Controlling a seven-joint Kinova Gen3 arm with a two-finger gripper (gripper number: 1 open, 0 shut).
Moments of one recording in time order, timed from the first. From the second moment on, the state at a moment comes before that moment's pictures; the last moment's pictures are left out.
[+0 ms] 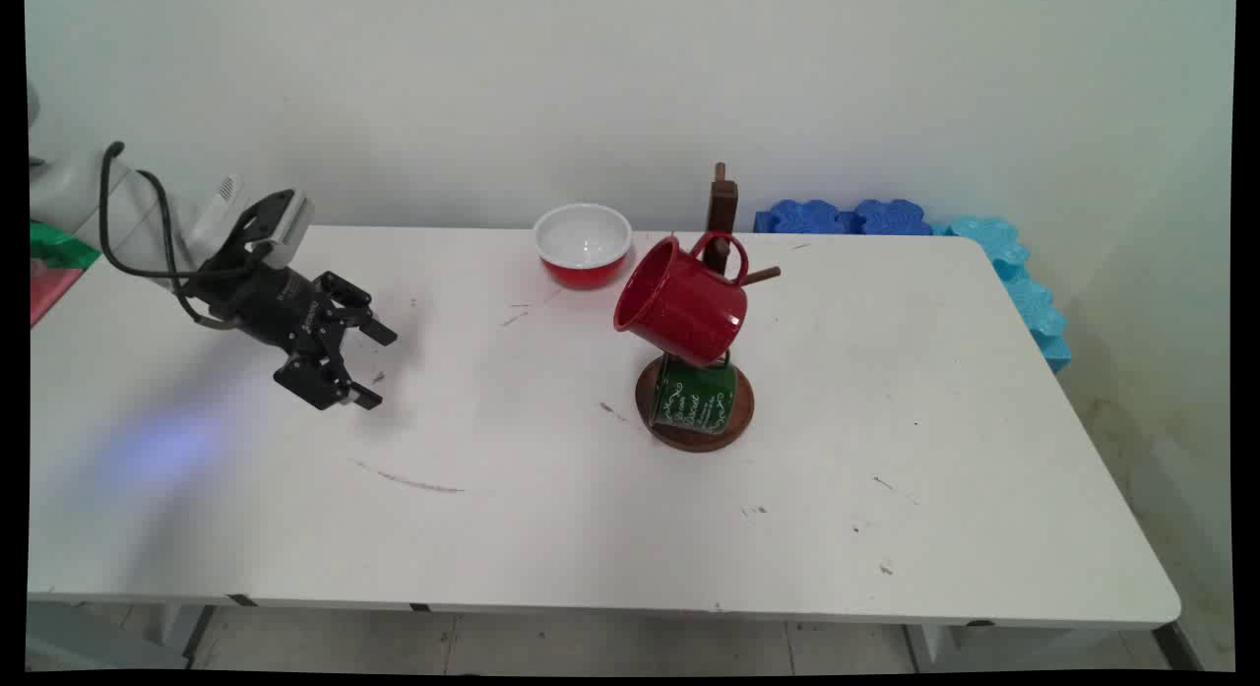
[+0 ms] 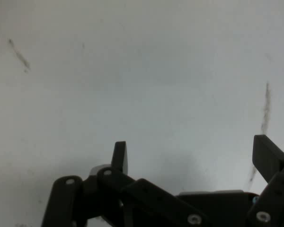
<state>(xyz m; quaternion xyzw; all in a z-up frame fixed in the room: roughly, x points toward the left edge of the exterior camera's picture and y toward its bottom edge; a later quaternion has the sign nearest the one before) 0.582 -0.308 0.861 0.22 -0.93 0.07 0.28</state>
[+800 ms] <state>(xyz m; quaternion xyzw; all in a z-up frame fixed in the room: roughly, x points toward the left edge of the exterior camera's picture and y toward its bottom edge) 0.542 -0.311 0.909 0.22 -0.90 0.07 0.36</state>
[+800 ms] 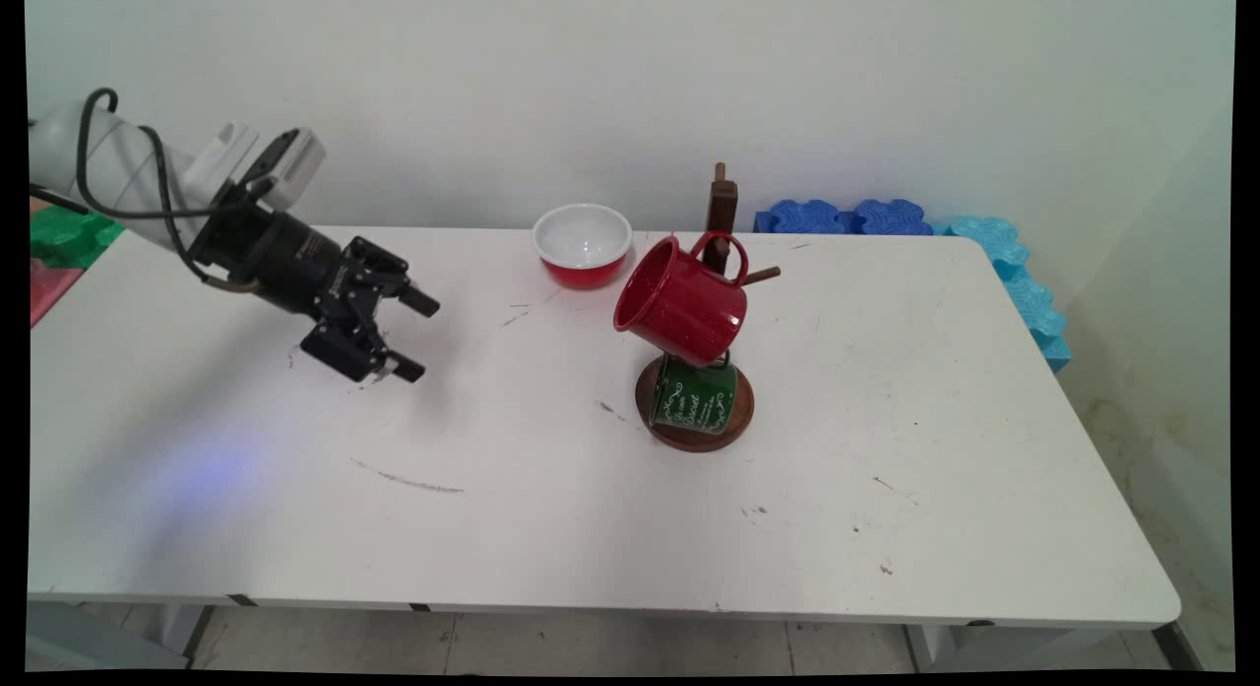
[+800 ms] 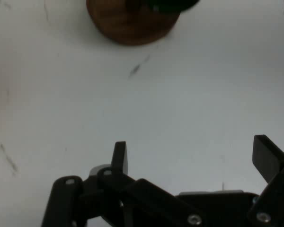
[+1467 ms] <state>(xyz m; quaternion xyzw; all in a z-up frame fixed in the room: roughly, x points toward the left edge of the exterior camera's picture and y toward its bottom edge) 0.503 -0.328 0.943 0.21 -0.87 0.07 0.44</state>
